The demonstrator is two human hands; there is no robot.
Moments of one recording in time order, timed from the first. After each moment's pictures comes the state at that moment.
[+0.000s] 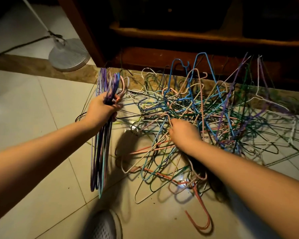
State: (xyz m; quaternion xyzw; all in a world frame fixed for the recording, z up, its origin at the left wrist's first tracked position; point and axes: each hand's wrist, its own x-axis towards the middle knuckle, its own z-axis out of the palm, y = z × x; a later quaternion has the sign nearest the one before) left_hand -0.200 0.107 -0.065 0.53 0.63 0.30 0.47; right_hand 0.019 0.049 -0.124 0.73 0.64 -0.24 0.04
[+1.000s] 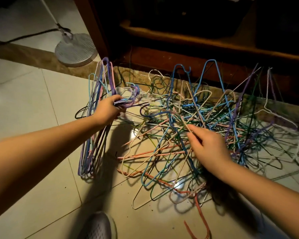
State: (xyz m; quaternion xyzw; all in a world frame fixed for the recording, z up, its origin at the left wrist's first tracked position) left_hand -0.218 0.144 -0.115 0.60 0.66 0.20 0.40; right_hand 0.050 0.011 -0.075 0.67 0.65 -0.28 -0.23
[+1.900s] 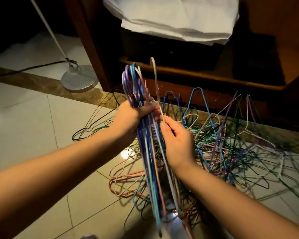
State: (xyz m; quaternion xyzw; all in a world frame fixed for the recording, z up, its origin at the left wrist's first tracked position) left_hand -0.110 0.093 0.014 0.34 0.45 0.48 0.67; right_hand -0.007 0.038 -0.027 0.59 0.47 -0.39 -0.52
